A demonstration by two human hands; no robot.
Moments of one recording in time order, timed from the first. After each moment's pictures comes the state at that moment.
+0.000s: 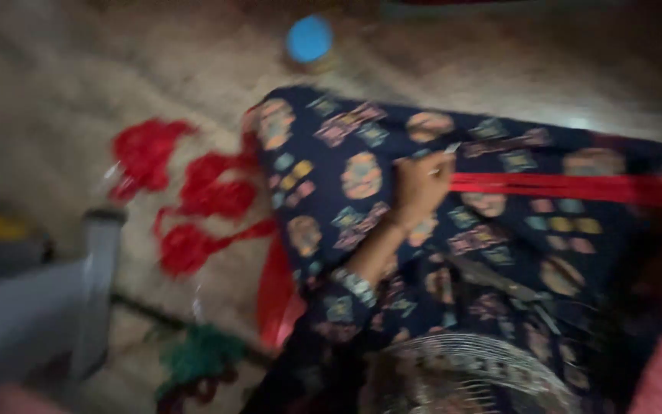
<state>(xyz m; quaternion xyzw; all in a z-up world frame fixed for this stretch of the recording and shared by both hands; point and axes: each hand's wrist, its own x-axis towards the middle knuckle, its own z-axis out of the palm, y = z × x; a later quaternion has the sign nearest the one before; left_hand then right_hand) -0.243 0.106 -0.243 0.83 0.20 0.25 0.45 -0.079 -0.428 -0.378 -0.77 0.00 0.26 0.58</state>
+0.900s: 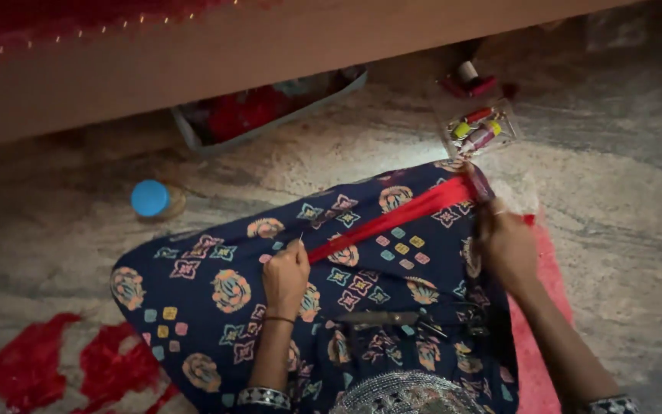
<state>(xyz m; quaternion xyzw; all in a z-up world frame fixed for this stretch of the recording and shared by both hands) -0.244 0.104 -0.201 0.96 0.11 0.13 0.22 -0.139 -0.278 -0.174 -0.97 -0.02 -0.06 0.23</state>
